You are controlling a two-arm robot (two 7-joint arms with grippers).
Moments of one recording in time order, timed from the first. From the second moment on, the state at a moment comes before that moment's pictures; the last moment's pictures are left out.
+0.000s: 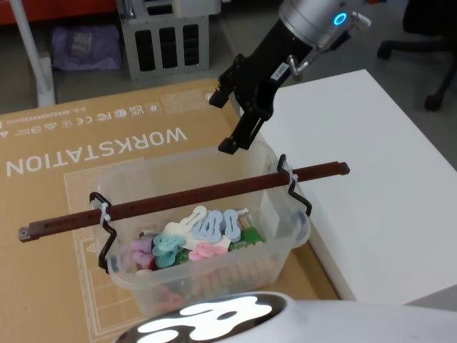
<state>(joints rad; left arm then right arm) -1.47 0.97 1.56 -0.90 0.05 0.15 -1.47 1.28 0.83 -1.20 -1.59 -0.07 -0.72 1.20</state>
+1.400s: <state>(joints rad) -1.47 0.97 1.56 -0.90 0.05 0.15 -1.47 1.25 0.78 -1.23 -1.60 -0.13 -0.73 1.23</state>
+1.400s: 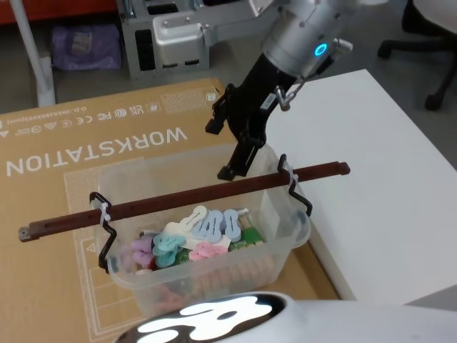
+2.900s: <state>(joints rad) -1.47 0.97 1.56 -0.90 0.05 0.15 -1.47 1.25 0.71 -1.36 -1.57 -0.24 -0.70 1.21</state>
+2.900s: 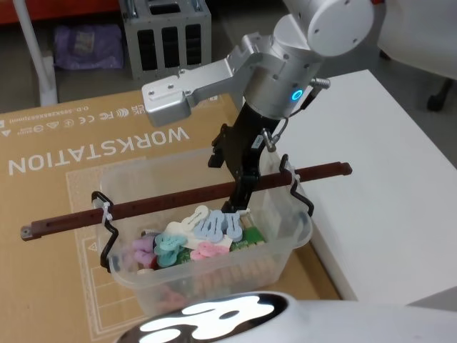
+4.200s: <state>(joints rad) -1.47 0.97 1.56 -0.90 0.05 0.15 -1.47 1.24 0.70 -1.43 -1.58 -0.30 -0.68 1.20</state>
